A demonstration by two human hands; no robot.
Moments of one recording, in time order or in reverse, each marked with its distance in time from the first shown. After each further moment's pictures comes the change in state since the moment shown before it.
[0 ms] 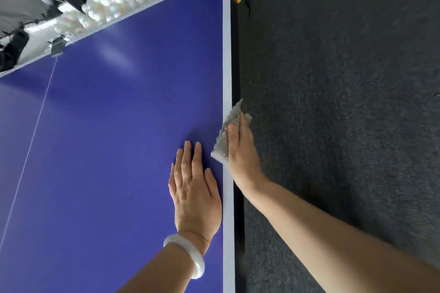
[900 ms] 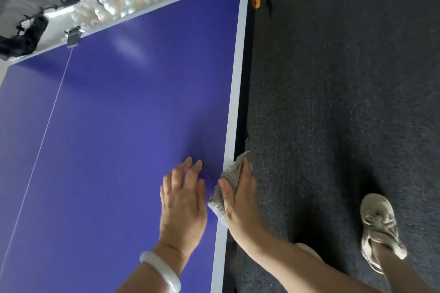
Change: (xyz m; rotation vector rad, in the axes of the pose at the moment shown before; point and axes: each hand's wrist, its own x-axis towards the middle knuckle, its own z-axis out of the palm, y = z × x) left_hand 0.025 0.002 -0.028 0.036 -0.026 0.049; right_hand -0.045 -0.006 -0.017 -0.316 -0.188 0.098
